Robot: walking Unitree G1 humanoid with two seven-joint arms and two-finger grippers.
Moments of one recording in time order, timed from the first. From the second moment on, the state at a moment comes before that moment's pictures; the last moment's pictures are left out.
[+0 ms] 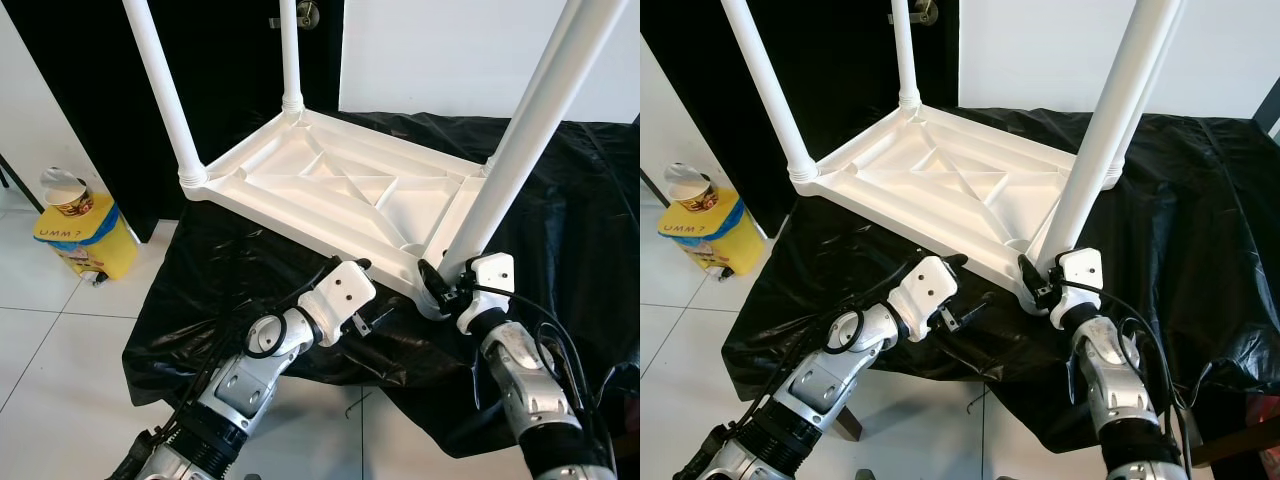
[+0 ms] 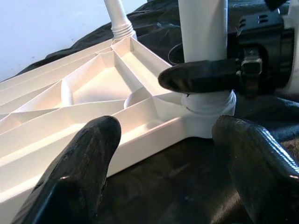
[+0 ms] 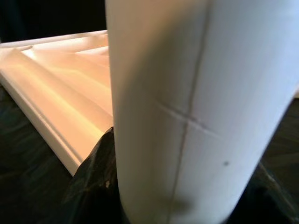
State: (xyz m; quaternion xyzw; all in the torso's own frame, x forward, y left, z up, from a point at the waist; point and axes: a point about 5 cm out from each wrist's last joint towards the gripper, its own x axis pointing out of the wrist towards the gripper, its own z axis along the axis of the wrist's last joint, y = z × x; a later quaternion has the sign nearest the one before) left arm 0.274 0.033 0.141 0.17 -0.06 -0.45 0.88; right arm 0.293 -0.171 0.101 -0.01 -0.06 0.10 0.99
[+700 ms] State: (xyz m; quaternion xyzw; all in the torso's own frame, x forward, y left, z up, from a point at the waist) left arm 0.273 0.032 0.141 0.17 -0.06 -0.45 0.88; right arm 0.289 -0.154 0.103 0.01 -0.05 -0.06 1.00
